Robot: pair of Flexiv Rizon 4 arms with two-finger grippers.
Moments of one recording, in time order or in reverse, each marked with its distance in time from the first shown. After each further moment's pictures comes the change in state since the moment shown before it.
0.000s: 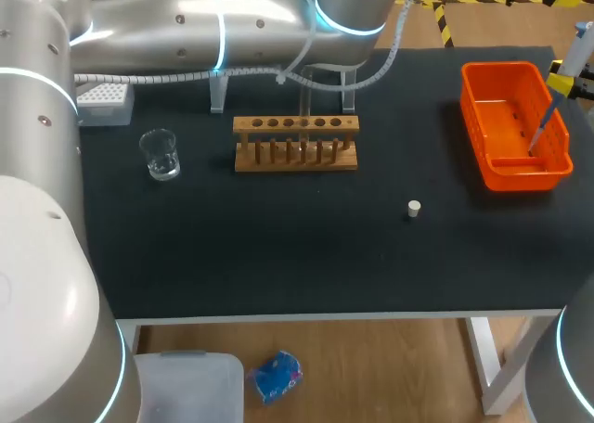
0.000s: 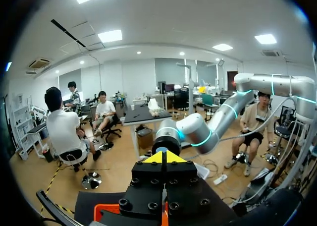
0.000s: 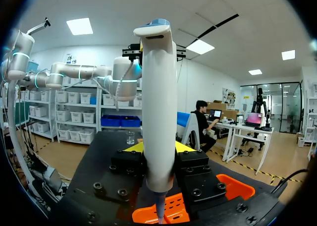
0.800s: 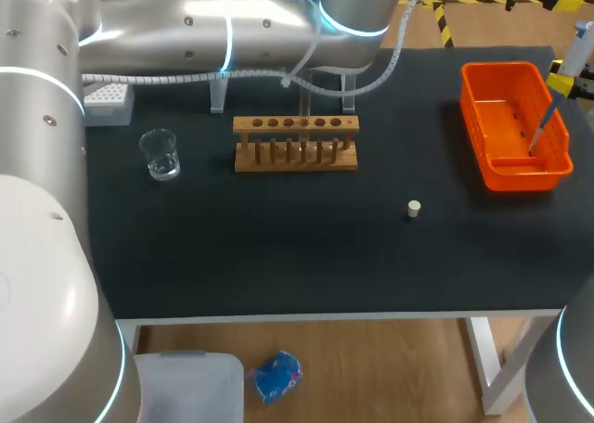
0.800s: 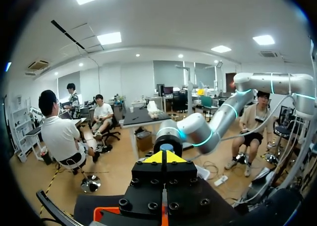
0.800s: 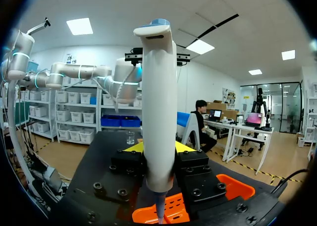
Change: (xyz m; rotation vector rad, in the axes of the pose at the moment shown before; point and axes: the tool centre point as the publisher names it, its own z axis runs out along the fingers) left arm -0.008 0.008 0.007 0.031 0.020 0.012; right arm 0.000 0.000 0.000 0.000 0.000 0.000
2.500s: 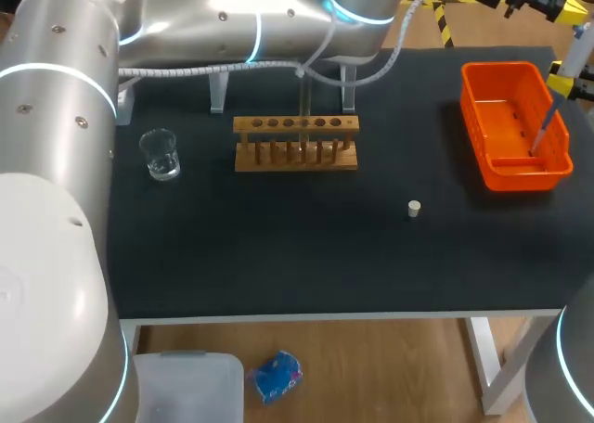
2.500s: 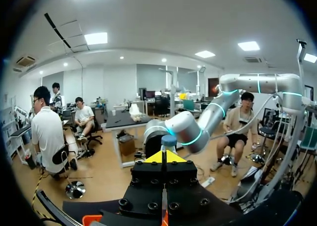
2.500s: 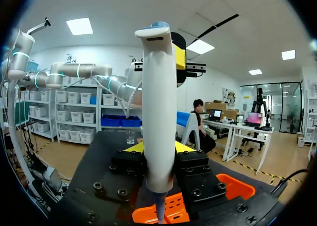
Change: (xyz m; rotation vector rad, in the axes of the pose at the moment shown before) left arm -0.004 0.021 0.019 0.040 0.170 -0.010; right arm 0.000 -0.001 0.000 0.000 0.000 0.000
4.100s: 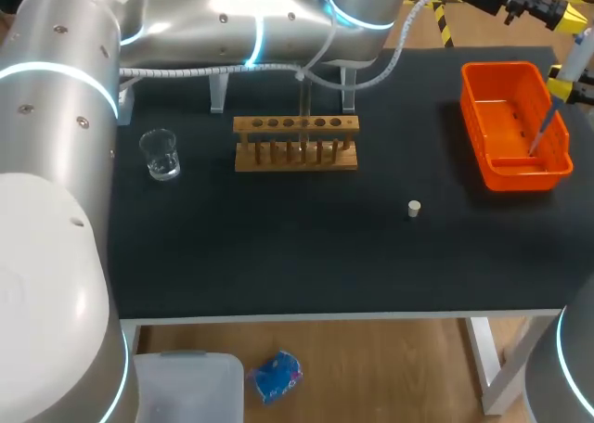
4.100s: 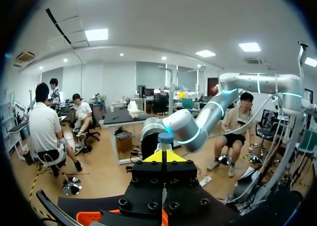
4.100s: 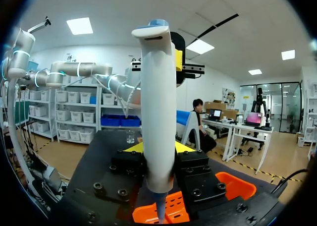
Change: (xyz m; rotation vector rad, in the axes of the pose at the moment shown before) left arm 0.007 0.011 0.007 -0.019 0.015 -0.031; right arm 0.001 -0.006 -0.001 0.000 -0.002 0.000
